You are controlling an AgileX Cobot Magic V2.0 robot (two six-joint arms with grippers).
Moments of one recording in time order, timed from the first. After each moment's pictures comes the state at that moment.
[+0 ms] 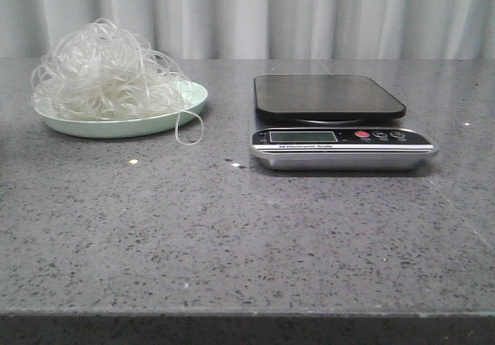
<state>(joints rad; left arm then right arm) -0.06 1.06 -1.18 -0.40 0.71 0.31 -0.03 -0.01 0.03 0.14 0.07 -0.10</state>
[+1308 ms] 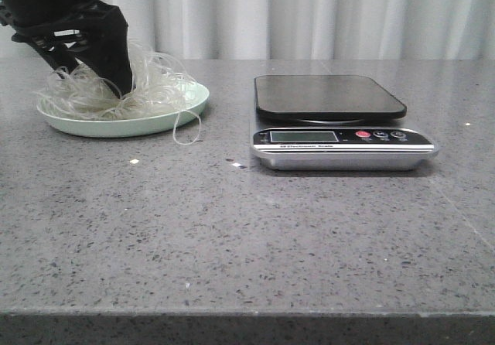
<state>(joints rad) -0.31 1.72 -1.39 -0.17 0.84 0.32 -0.03 -0.01 0.03 0.14 0.07 -0.10</state>
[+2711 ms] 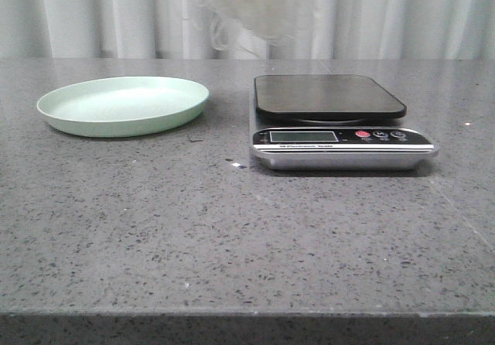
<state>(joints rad) -0.52 1.74 -1.98 -0.40 1.04 0.32 -0.03 -0.01 0.03 0.14 0.07 -0.10</state>
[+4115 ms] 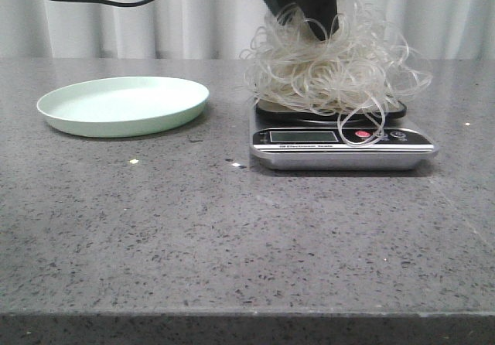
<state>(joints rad) -0.69 1.99 -1.98 -0.22 1.03 0.32 -0.03 -0.01 0.03 0.14 0.07 -0.10</state>
